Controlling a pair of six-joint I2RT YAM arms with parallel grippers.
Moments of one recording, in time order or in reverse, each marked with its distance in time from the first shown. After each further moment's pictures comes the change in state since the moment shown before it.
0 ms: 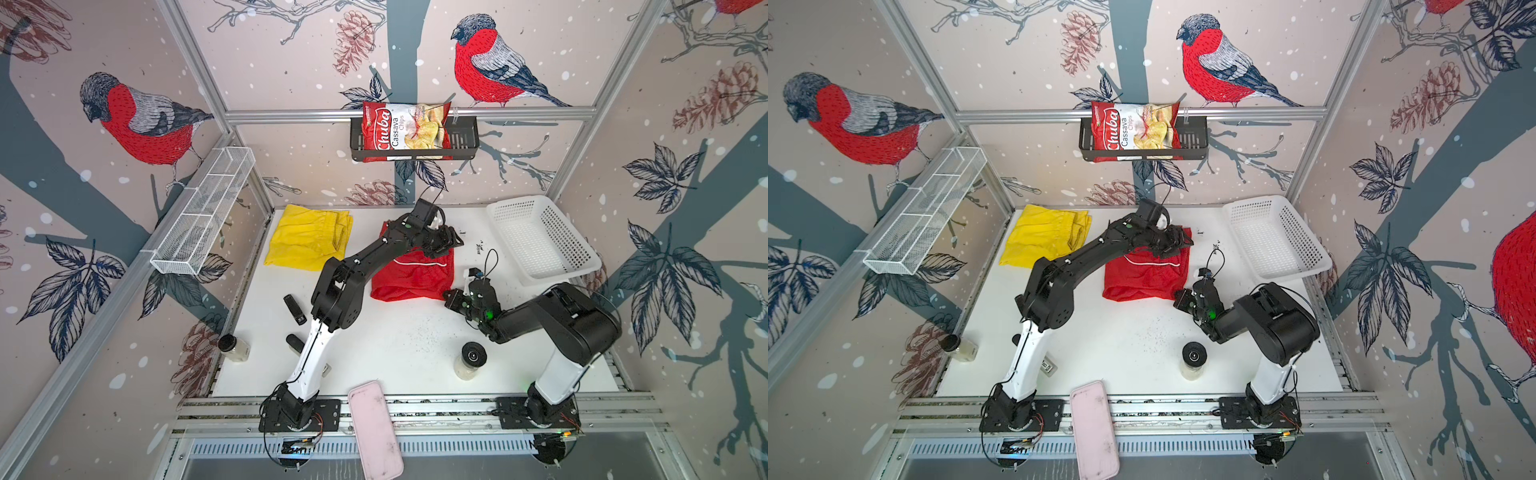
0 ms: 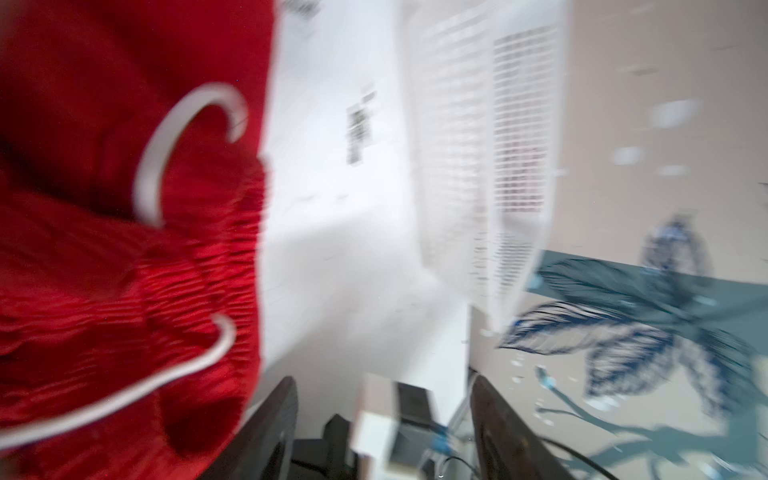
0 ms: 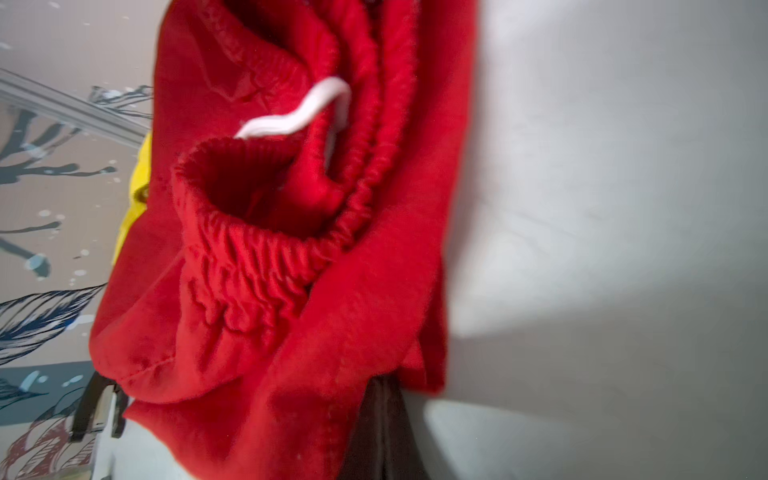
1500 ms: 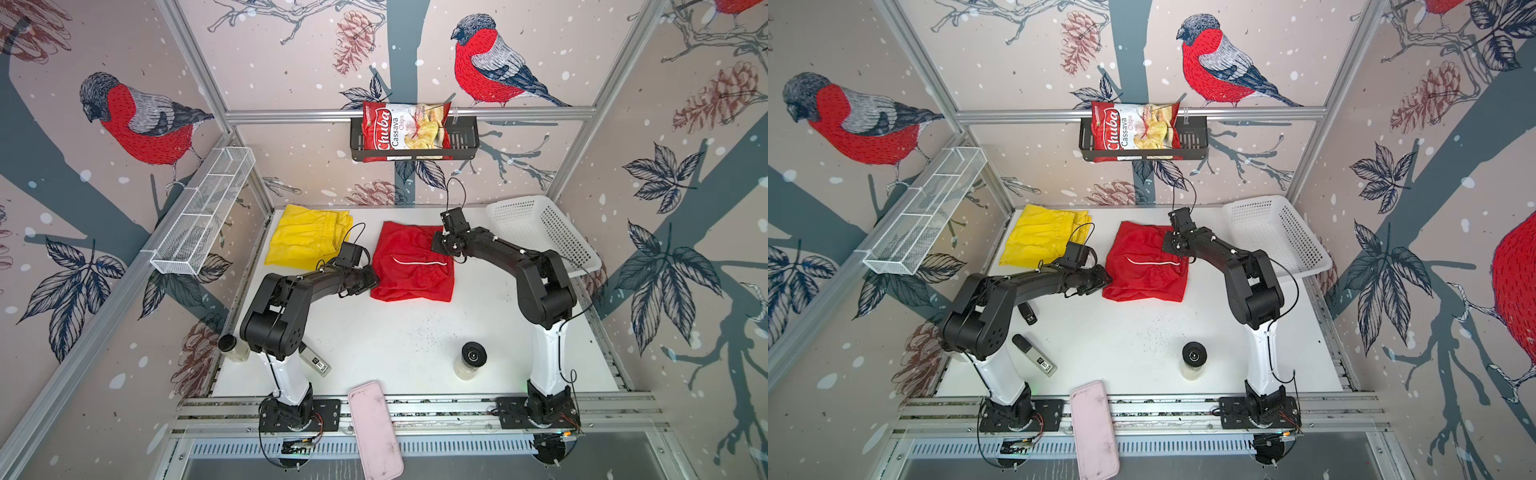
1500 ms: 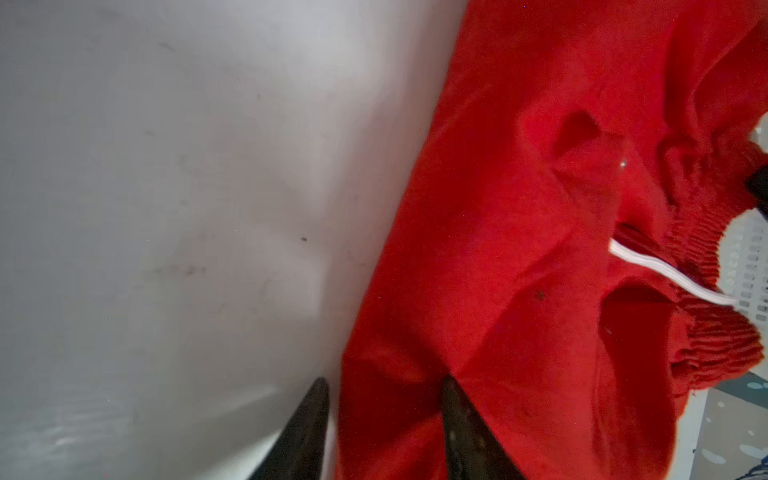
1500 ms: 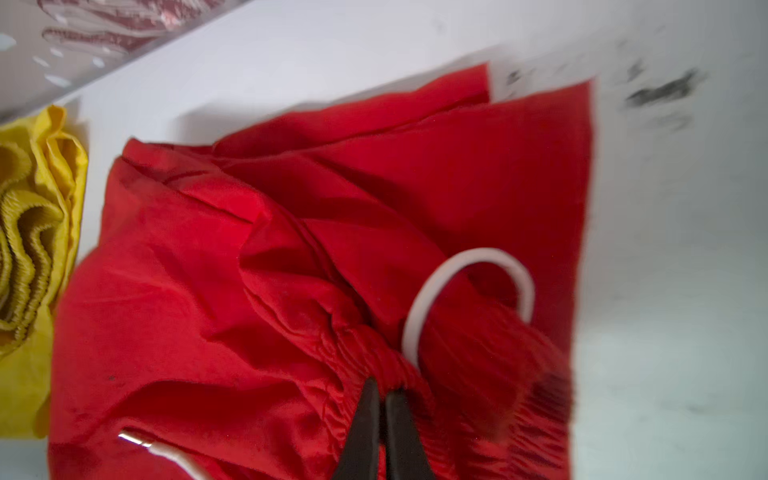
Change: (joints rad) left arm 0.315 -0.405 -1.046 0.288 -0.281 0.233; right arm -0.082 0.378 1.141 -1.032 0.076 -0.246
